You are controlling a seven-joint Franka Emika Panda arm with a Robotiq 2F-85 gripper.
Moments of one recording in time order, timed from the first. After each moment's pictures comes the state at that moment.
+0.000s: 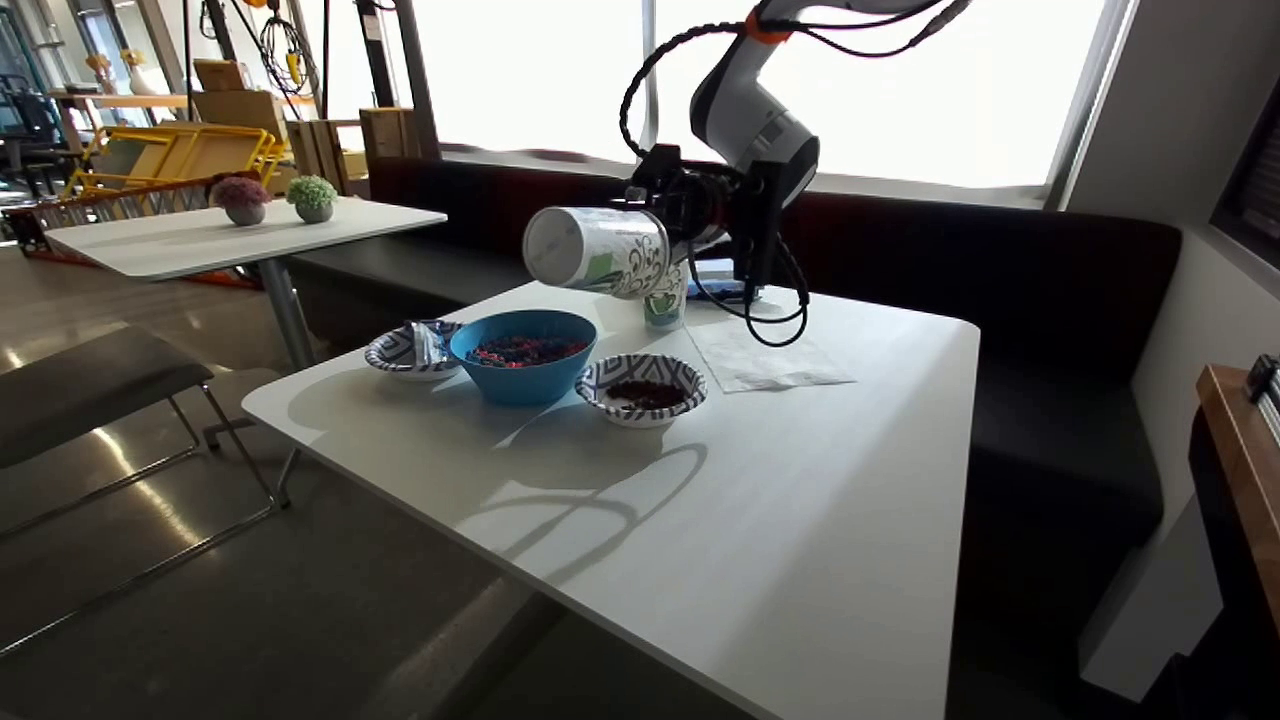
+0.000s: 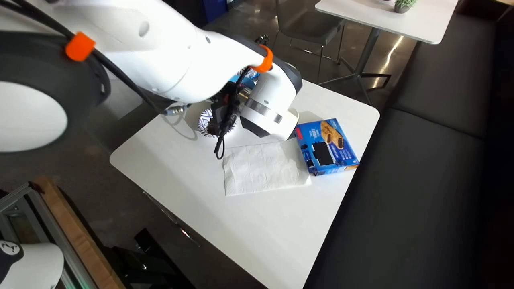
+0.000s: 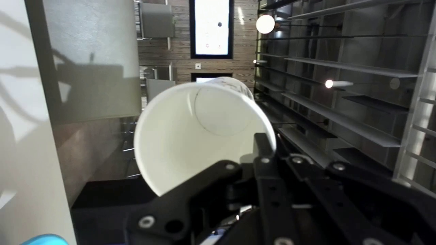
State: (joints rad) arm -0.29 1.01 -0.01 -1.48 1.27 1.21 -0.98
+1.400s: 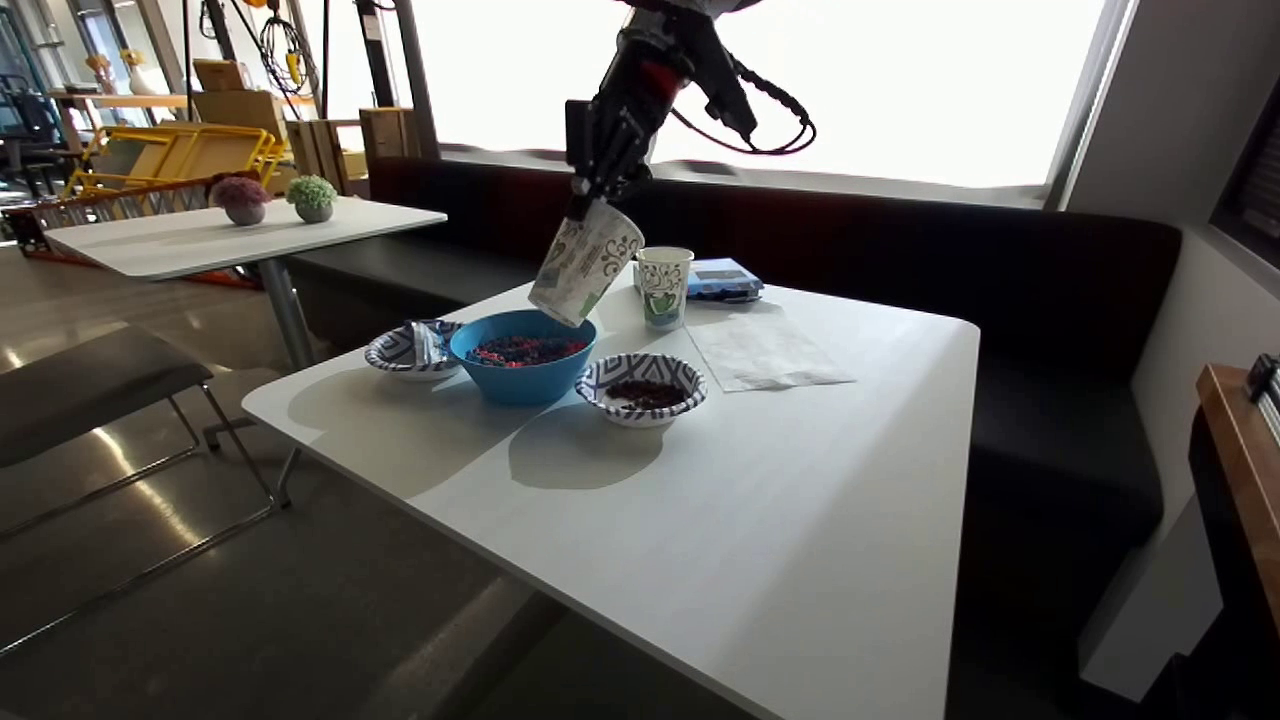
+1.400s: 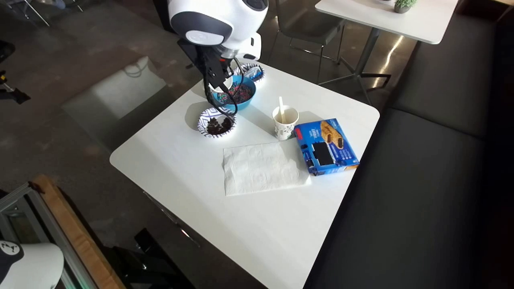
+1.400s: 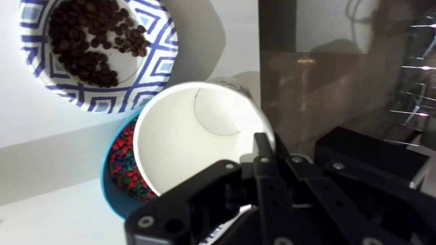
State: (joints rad) arm 0.00 0.52 -0.06 -1.80 0.85 2.16 -0.60
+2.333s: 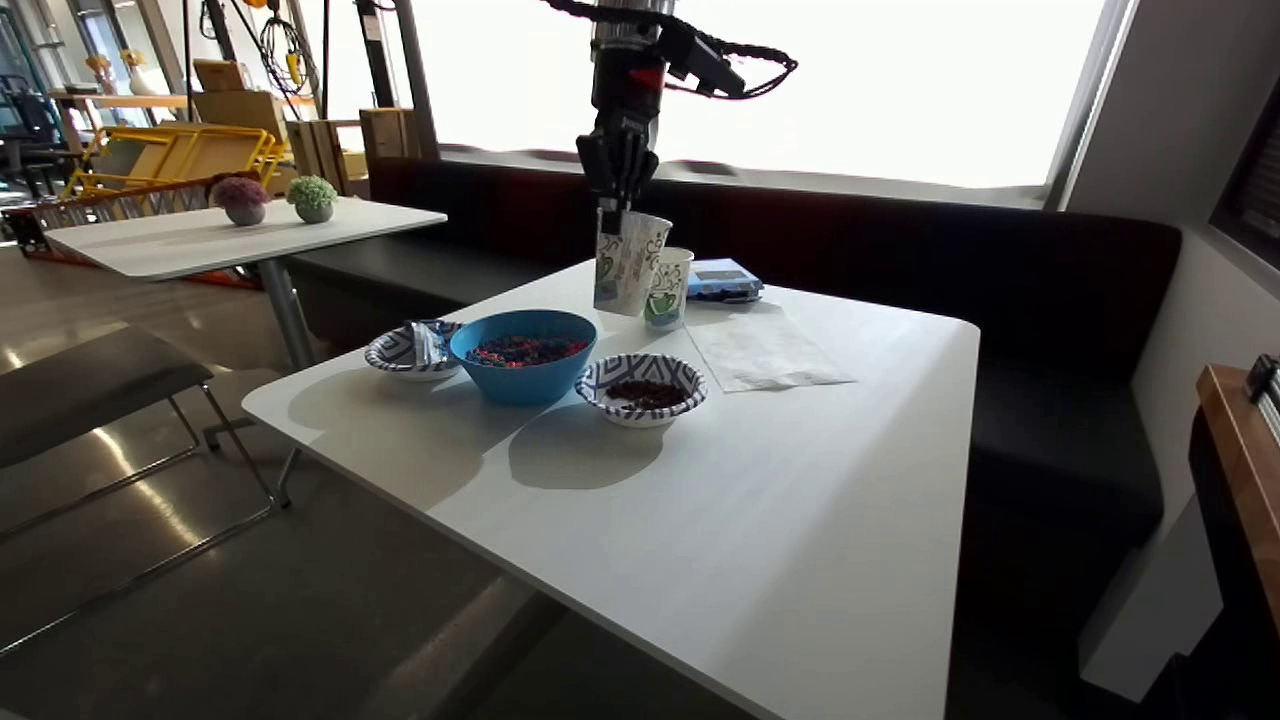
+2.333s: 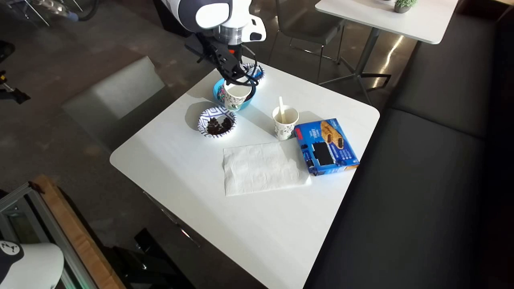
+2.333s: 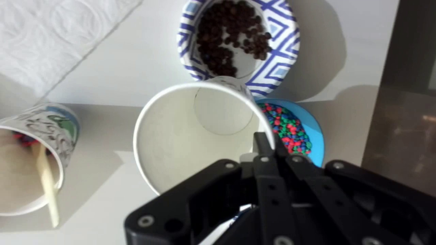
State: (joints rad) arm 0.02 0.55 -0.04 -1.73 0.28 2.26 -0.34
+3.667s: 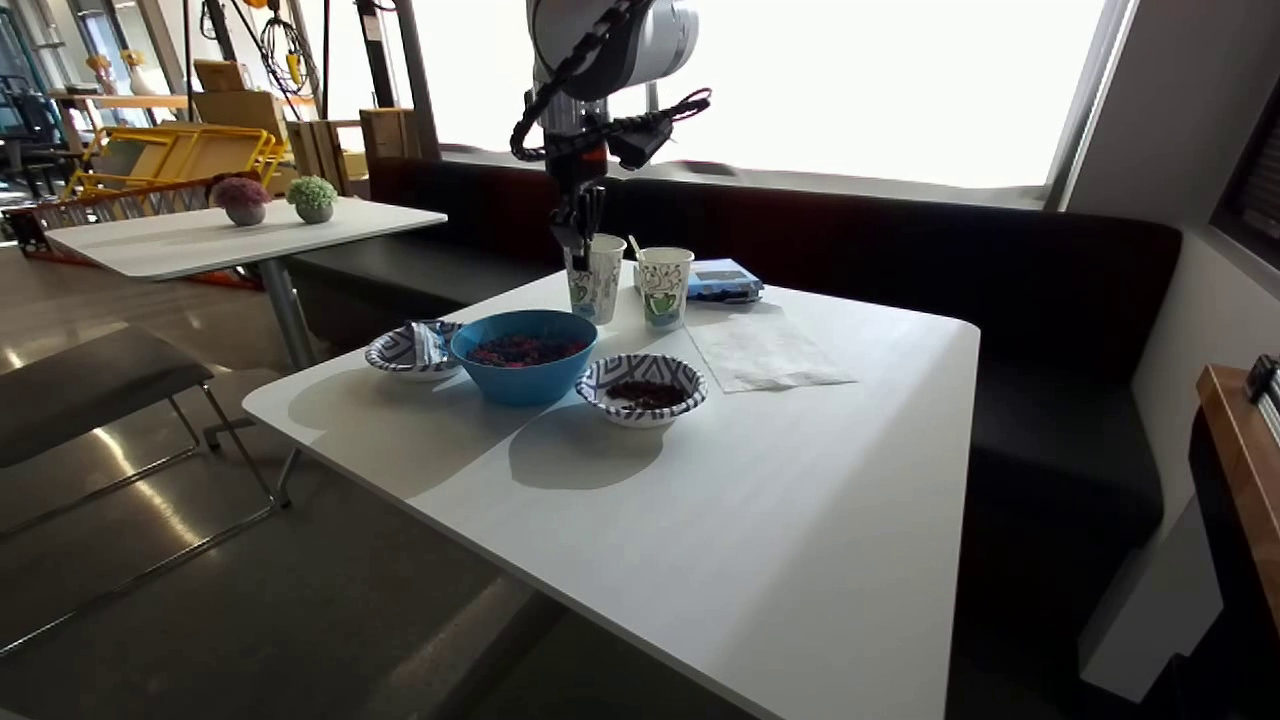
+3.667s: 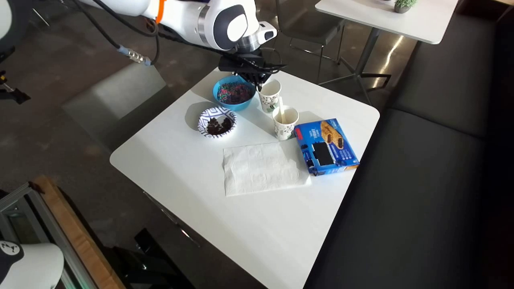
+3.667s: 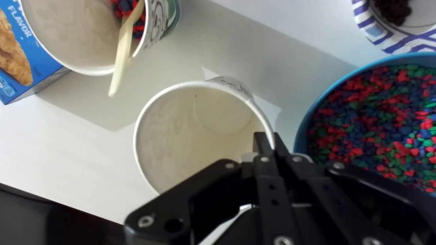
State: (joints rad) arm 0.03 0.87 -0.02 -1.40 -0.18 2.40 -0.27
